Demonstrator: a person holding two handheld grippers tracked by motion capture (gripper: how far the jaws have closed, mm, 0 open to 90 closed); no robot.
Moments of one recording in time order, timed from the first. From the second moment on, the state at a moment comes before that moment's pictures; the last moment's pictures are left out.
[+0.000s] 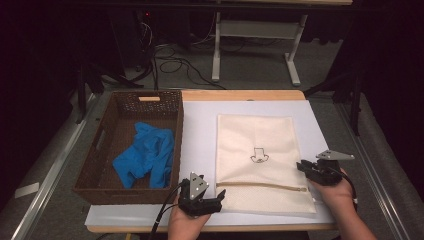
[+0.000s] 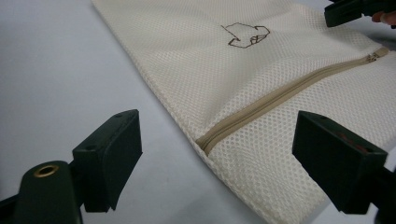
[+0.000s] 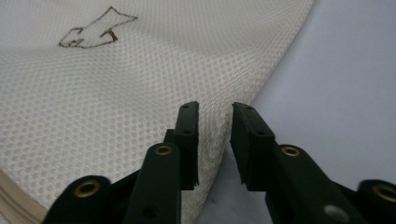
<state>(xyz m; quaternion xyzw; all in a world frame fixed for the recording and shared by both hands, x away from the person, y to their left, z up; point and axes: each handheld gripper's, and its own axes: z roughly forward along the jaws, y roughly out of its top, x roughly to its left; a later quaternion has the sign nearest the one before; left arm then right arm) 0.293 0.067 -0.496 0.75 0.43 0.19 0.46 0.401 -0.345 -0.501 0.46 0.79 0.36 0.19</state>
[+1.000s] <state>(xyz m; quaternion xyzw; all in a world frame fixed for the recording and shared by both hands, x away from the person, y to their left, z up) 0.294 0.068 -0.492 0.76 0.40 0.19 0.47 0.320 -0.353 -0.490 0.45 0.79 0.38 0.19</state>
